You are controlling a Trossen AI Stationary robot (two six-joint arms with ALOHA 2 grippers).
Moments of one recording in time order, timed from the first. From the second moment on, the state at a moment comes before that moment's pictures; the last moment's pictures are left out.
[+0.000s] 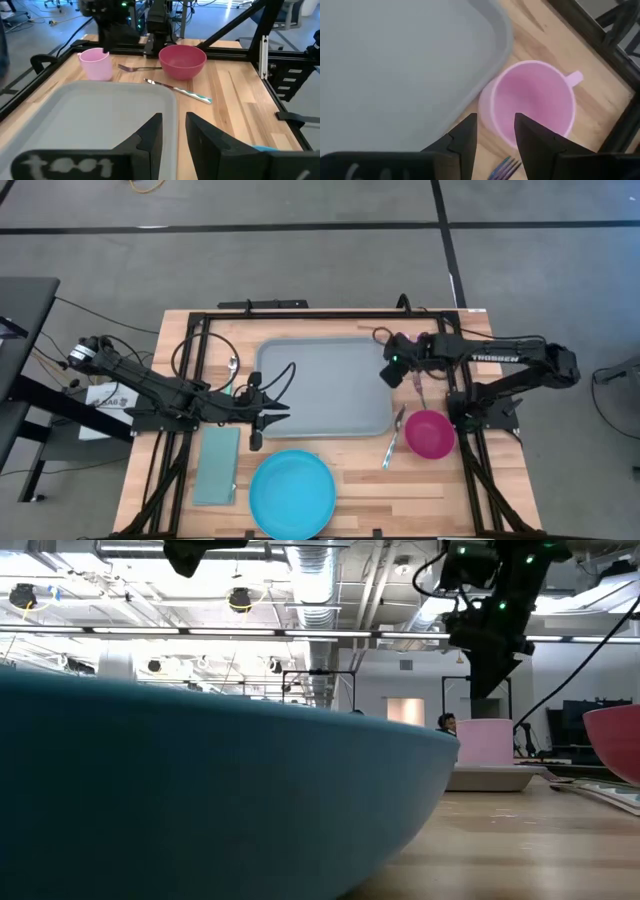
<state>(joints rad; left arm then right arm) -0.38 1.08 0.77 -0.02 -0.44 -0.18 -0.25 1.25 0.91 -0.92 0.36 0.43</state>
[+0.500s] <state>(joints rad) -0.38 1.08 0.77 -0.03 -0.43 -0.23 -0.38 1.26 0.91 -0.86 0.21 0.37</state>
